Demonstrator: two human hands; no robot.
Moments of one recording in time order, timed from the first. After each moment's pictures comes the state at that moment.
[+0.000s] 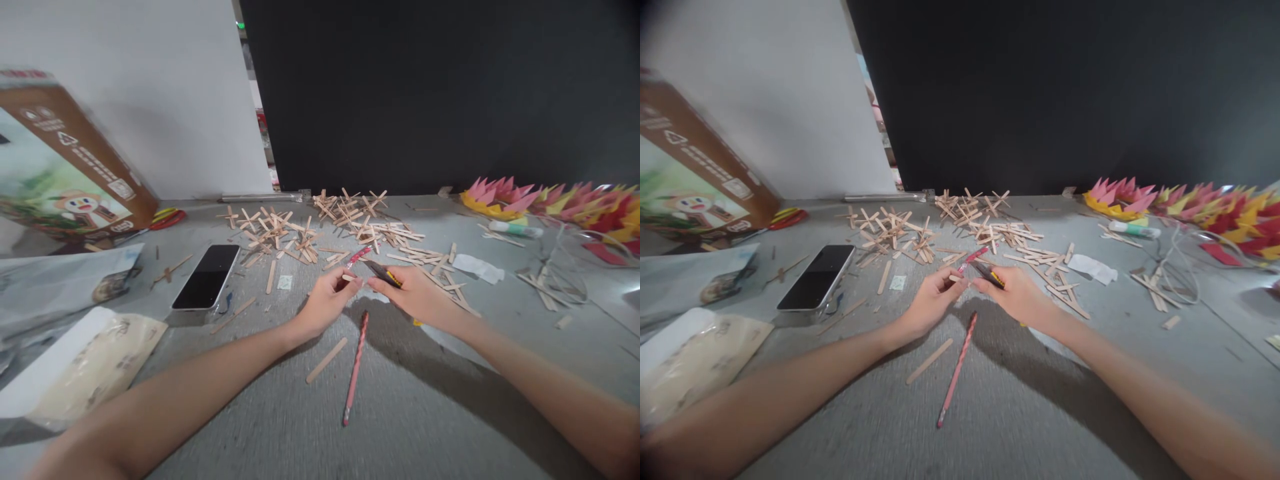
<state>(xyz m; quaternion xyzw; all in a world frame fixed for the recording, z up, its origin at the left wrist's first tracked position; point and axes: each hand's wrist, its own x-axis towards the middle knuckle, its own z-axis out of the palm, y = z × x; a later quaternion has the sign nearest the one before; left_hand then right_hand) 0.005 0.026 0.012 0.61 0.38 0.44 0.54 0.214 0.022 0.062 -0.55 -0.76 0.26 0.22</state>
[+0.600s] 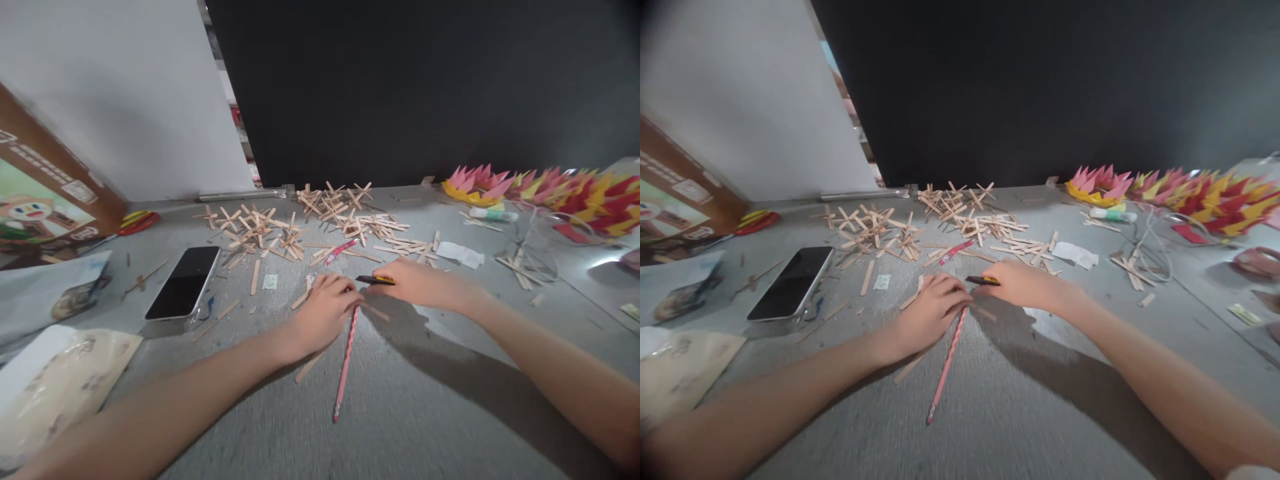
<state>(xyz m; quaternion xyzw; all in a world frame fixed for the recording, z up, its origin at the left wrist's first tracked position) 0.006 0.014 0.009 0.91 0.31 0.23 0.14 0.251 0.039 0.063 -0.50 -0.83 0.23 0.04</state>
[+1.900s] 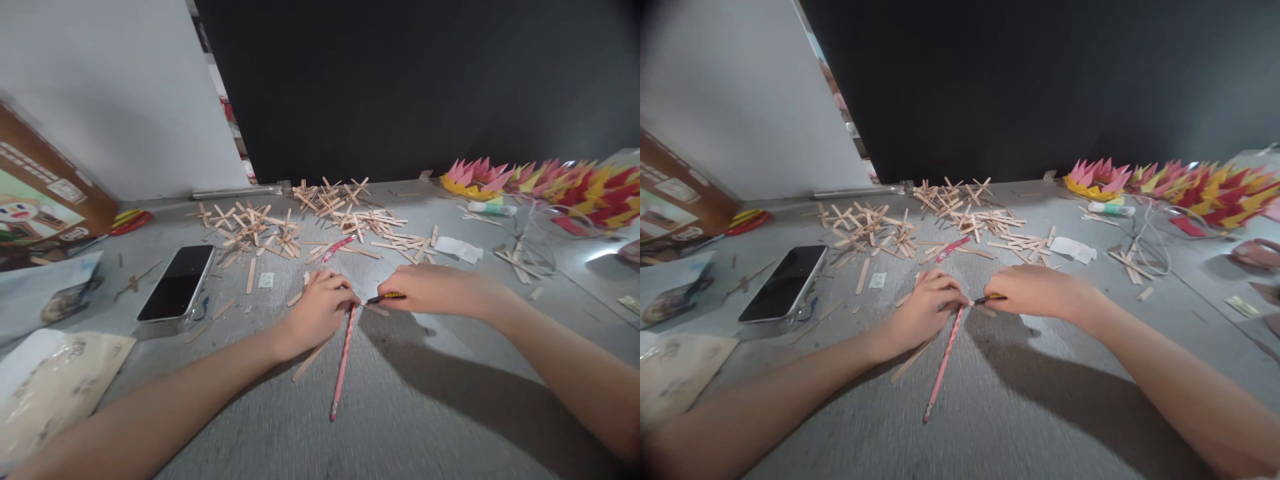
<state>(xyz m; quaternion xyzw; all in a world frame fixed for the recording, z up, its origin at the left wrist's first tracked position) 0.005 0.016 0.012 0.90 0.33 0.24 0.18 0.253 0.013 0.100 -0.46 -0.86 0.19 -0.13</state>
